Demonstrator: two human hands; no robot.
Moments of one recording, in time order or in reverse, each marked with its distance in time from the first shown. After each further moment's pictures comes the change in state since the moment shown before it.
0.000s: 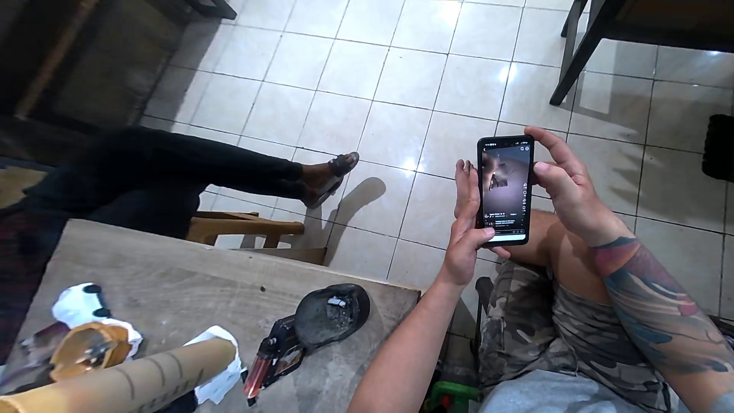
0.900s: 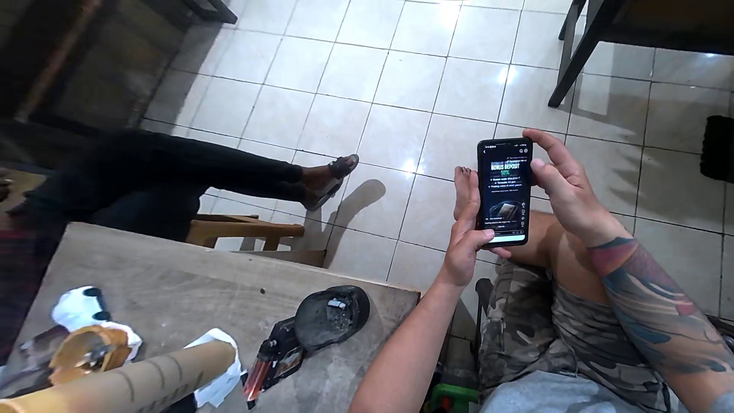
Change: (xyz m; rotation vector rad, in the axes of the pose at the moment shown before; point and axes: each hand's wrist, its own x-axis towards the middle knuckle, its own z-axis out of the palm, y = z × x) left_hand -0.001 -0.004 -0.002 0.015 -0.016 0.000; right_hand 0.001 -0.006 0.004 -0.016 0.041 0.024
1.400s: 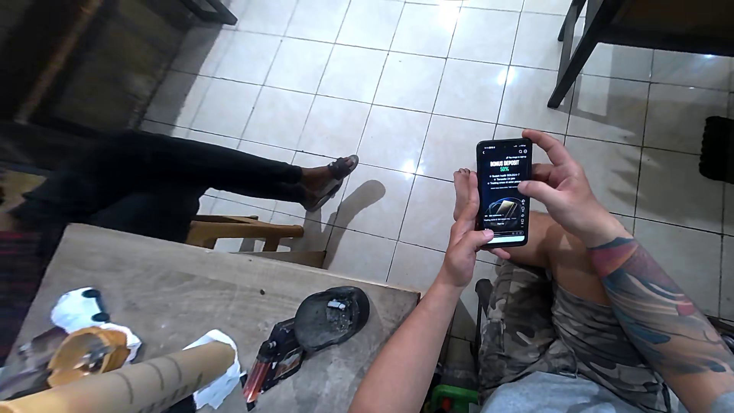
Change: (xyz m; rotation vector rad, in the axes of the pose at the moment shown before) left_hand 0.000 0.002 0.001 -0.013 0.008 0.000; right_hand -0.001 -0.001 0.001 0.023 -0.017 0.007
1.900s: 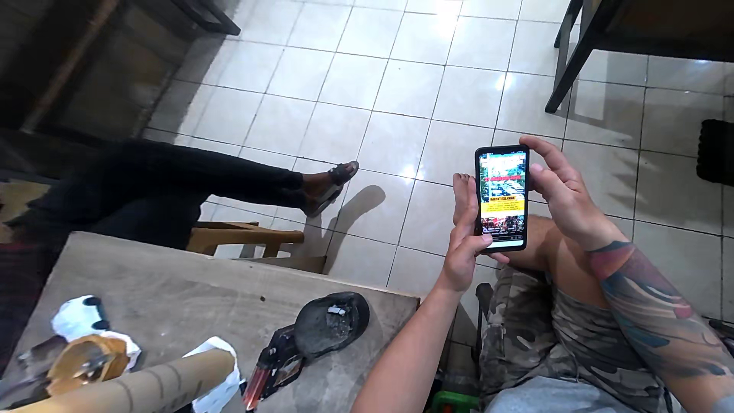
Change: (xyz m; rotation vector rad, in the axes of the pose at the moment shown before) left_hand 0.000 -0.002 -0.002 -0.005 -0.011 -0.006; right_hand -0.008 0.004 -0.004 0.001 0.020 0.006
